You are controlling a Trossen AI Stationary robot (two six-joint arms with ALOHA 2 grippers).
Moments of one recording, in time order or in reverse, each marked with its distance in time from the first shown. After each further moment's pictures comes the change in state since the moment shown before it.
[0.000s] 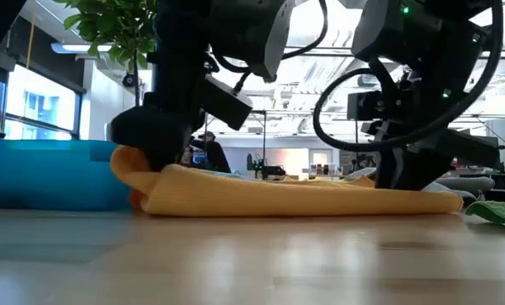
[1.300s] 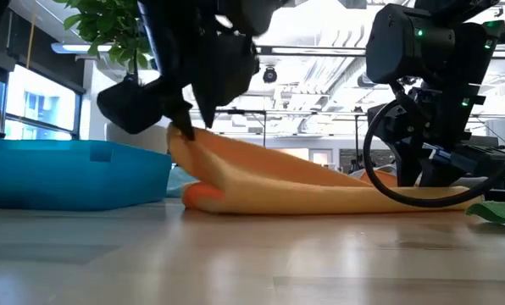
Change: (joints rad) left arm -0.112 0.000 0.064 -0.097 -0.425 0.508; right arm 0.000 0.001 -0.003 -0.224 0.103 -0.117
